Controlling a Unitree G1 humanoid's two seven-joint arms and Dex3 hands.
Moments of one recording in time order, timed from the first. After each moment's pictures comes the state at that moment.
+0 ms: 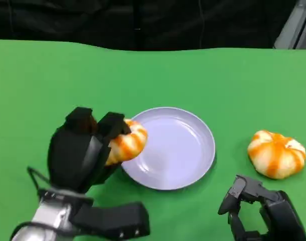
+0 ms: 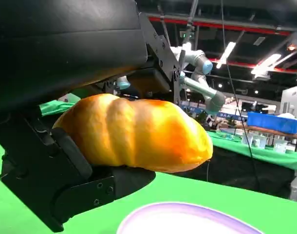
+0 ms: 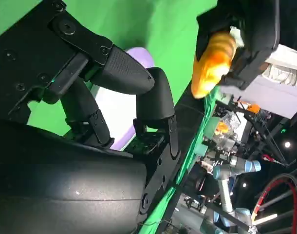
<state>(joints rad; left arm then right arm) -0.23 0.23 -0.37 0.27 0.95 -0.16 0.68 0.07 -0.07 0.12 0.47 -0.18 -0.93 0.01</state>
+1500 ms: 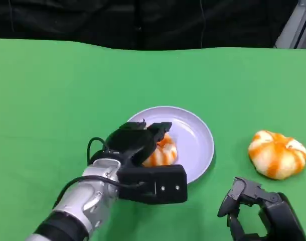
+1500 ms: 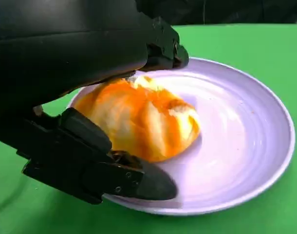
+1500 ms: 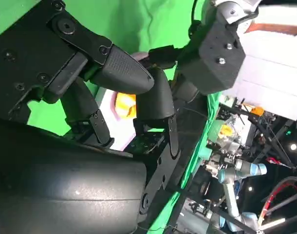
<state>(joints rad) -0.55 0.09 -0.55 0.64 0.75 -0.01 0.03 0.08 -0.06 0.13 0.44 -0.16 -0.90 0.03</state>
